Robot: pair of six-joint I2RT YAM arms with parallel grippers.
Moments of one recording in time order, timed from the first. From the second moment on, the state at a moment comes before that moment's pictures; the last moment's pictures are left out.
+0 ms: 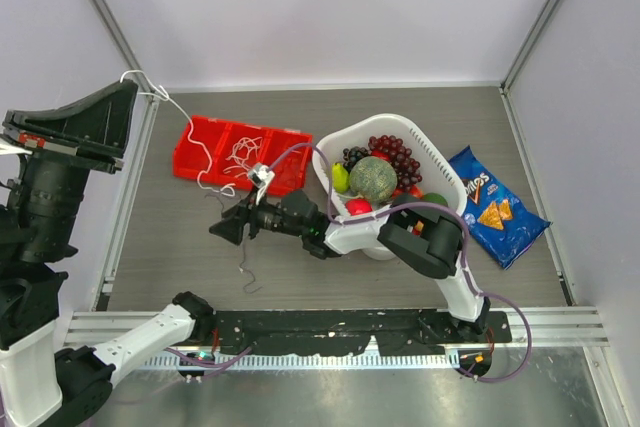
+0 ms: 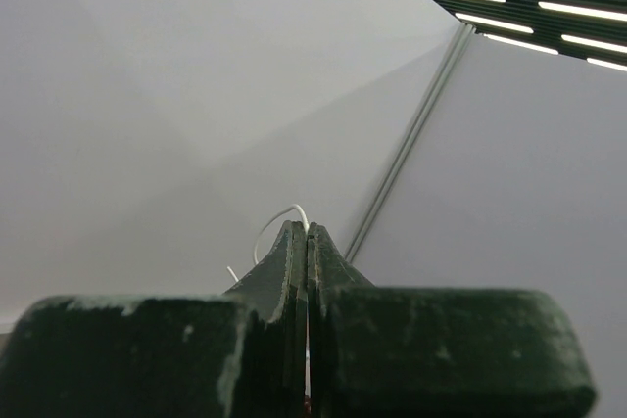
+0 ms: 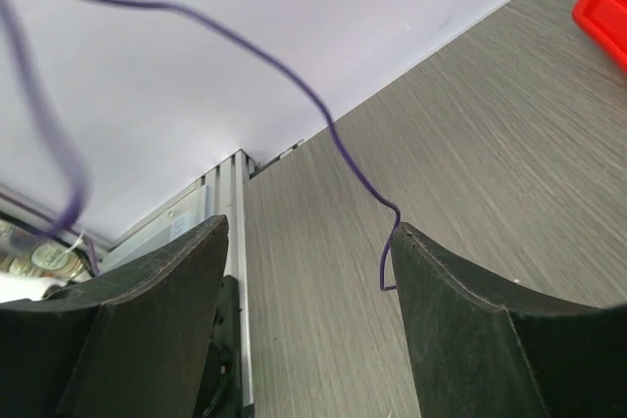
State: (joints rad) left arm -0.58 0.84 1.82 -0.46 -0.19 -0.36; right arm 1.11 2.06 1.16 0.98 -0.24 0.59
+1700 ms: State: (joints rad) left arm -0.58 0.85 1.67 -0.44 -0.51 -0.11; right arm 1.19 1.24 0.43 0.35 0.28 0.55
